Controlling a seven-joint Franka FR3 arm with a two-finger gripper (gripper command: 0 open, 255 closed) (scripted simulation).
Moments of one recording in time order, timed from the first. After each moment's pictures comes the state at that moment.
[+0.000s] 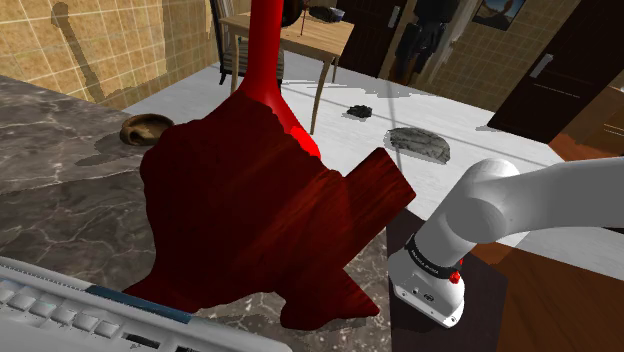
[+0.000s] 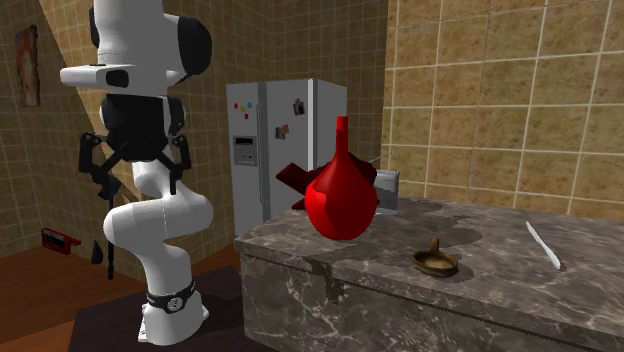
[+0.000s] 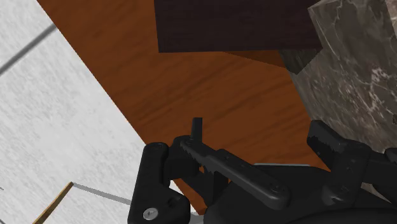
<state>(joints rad) -0.02 -0.83 -0.05 -2.27 -0.10 1.42 -0.02</state>
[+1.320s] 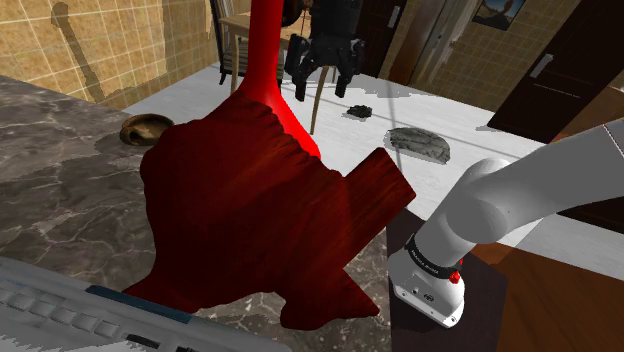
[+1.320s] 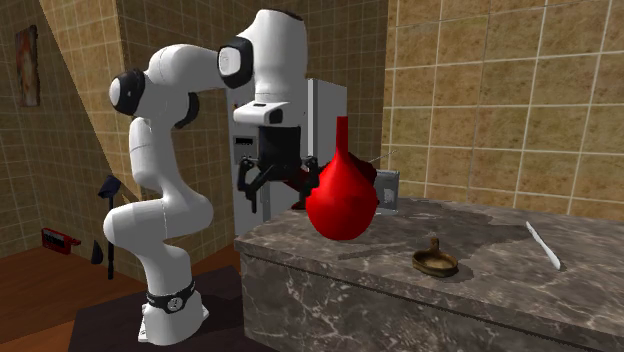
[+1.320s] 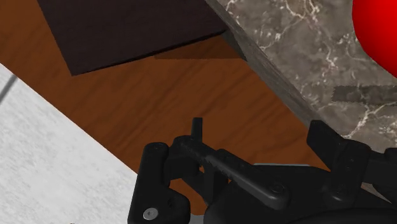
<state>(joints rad) -0.01 -0.52 0.35 -2.15 0.18 1.58 0.58</state>
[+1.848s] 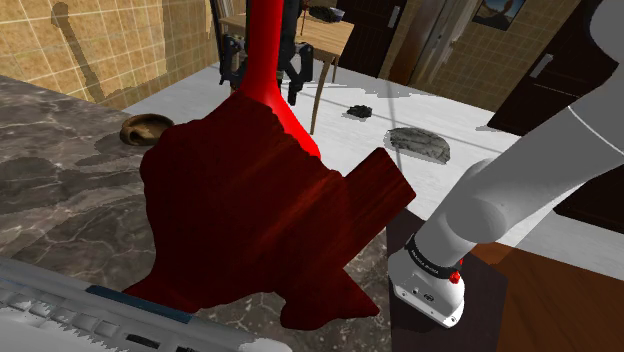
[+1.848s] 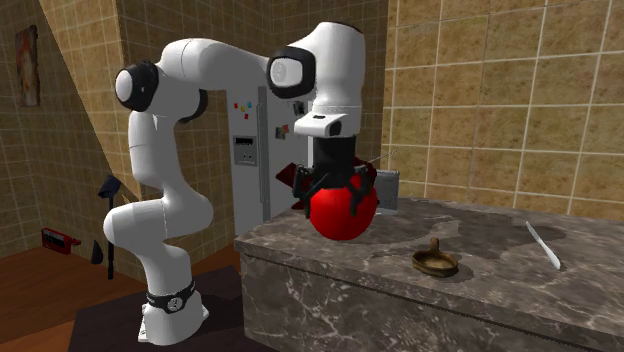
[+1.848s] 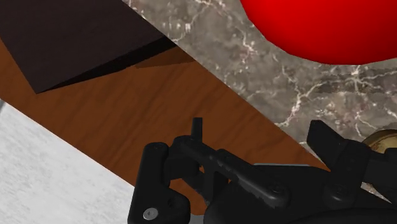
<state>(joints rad) -0.02 -0.26 0.51 -1.96 0.18 1.65 0.85</state>
